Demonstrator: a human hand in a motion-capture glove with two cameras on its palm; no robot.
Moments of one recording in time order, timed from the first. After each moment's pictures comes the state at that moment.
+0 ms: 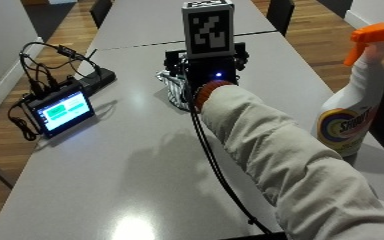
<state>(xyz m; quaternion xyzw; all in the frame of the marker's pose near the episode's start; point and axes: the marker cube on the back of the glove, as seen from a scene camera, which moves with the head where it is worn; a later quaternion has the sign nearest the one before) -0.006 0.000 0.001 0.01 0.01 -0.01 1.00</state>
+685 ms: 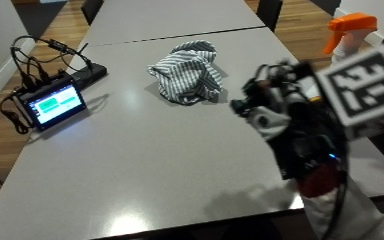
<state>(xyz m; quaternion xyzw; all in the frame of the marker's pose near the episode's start) 0.063 0.156 0.014 0.13 -0.48 -0.24 0.83</state>
